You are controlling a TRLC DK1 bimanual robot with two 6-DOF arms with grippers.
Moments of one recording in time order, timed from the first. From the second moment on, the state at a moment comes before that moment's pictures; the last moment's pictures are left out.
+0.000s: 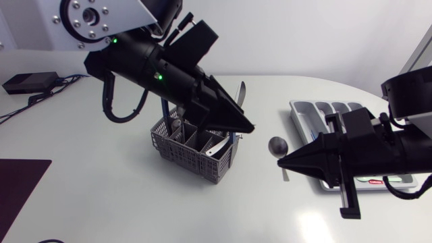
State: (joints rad) left arm -0.62 1.61 1.48 -0.77 0.82 0.40; right arm 0.17 0.98 0.72 -0.64 -0.84 -0.88
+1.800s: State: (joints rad) left arm -0.65 1.63 1.33 -0.53 0.17 0.46; right arm -0.91 1.73 0.81 -0.27 -0.62 -1.94
